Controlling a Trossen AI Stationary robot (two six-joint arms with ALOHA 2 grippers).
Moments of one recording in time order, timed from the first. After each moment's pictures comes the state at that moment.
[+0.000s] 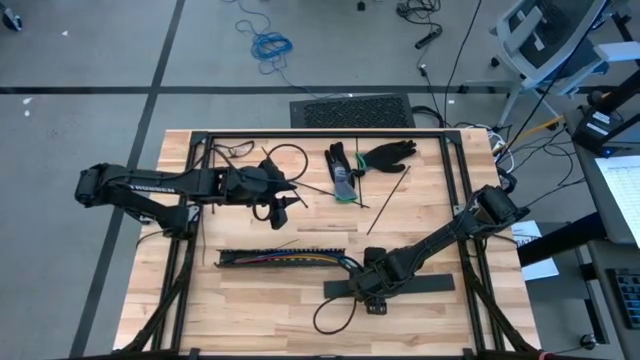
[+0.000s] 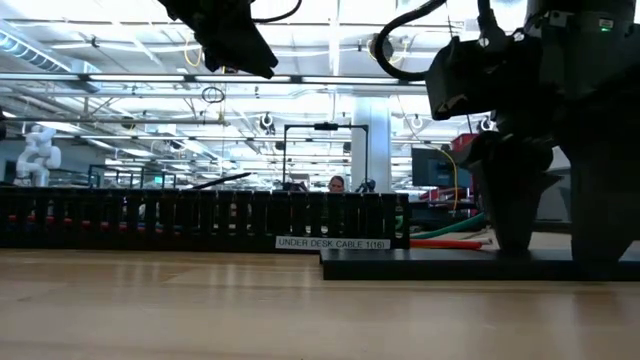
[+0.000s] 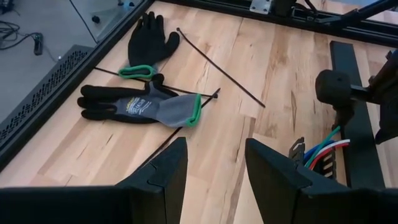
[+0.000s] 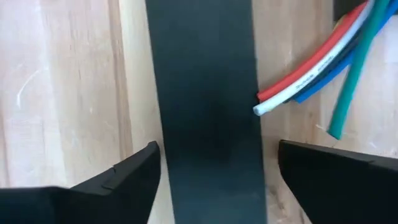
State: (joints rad) left arm 0.03 1.18 0.95 -0.36 -0.20 -0.18; right arm 0.50 1.91 1.13 -0.57 0.02 0.56
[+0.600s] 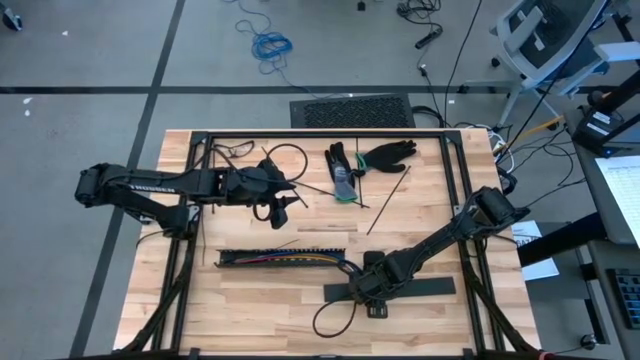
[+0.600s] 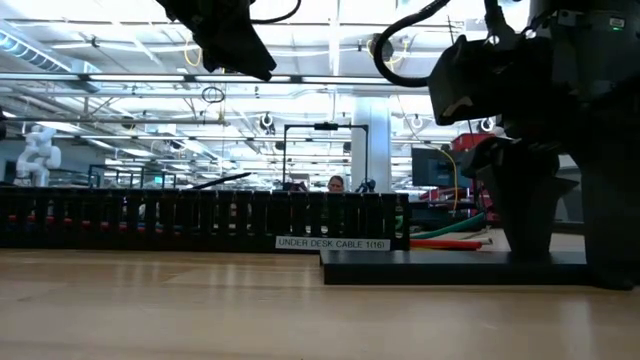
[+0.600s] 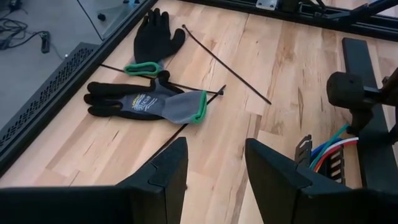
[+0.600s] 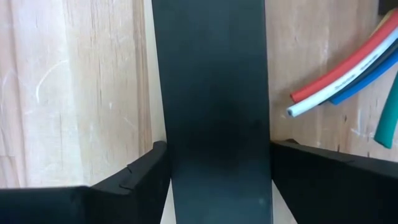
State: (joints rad) left arm 0.03 1.18 0.95 -0.38 -0.22 -0.18; right arm 0.50 1.92 1.14 -0.57 -0.01 0.55
